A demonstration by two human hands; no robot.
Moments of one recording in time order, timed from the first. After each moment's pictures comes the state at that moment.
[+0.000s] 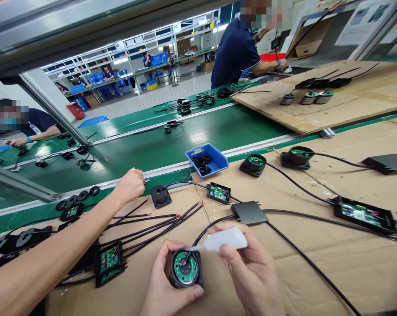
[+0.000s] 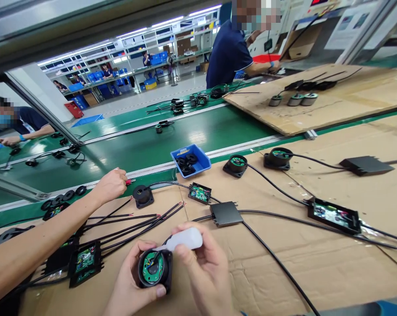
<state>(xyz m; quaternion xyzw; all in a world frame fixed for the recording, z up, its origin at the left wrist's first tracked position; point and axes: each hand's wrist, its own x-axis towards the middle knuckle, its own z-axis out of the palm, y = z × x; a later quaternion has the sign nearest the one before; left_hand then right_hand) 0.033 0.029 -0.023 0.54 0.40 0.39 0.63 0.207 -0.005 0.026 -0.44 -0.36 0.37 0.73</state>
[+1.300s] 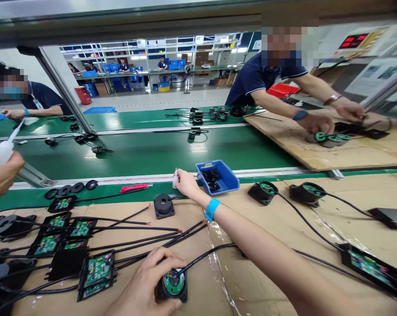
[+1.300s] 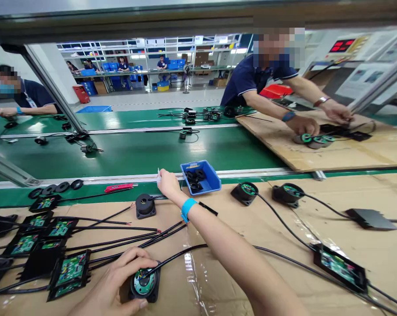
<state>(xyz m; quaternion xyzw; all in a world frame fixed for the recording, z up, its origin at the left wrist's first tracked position) 0.007 0.073 0.033 0.78 0.39 0.15 0.46 0.209 0.251 0.018 -0.68 -0.68 0.21 0.17</state>
